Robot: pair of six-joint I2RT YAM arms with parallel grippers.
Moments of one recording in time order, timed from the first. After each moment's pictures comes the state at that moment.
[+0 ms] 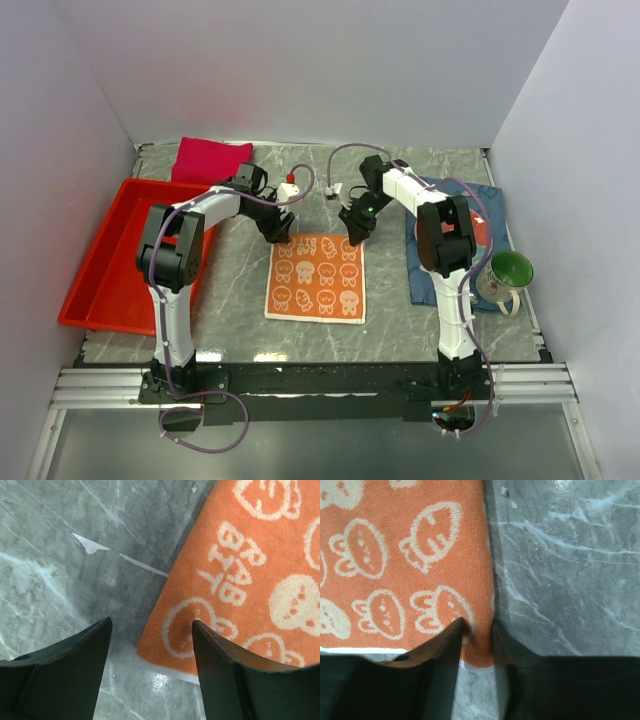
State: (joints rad) left arm -0.30 2.08 1.46 -0.46 0.62 0.66; right arm 0.32 2.28 1.85 -1.06 -0.61 -0.90
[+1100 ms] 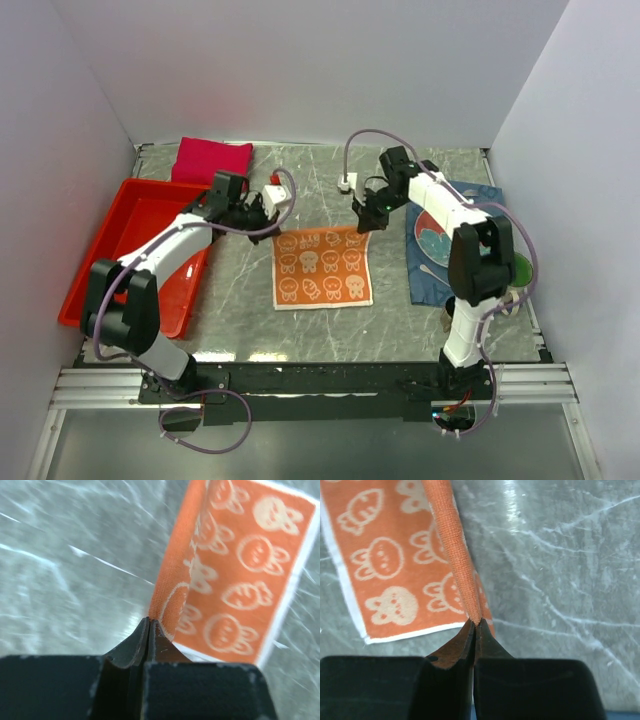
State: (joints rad) left arm -0.32 1.56 1.12 -0.34 0.62 0.55; right arm 0.29 1.92 1.59 -0.93 -0.66 -0.99
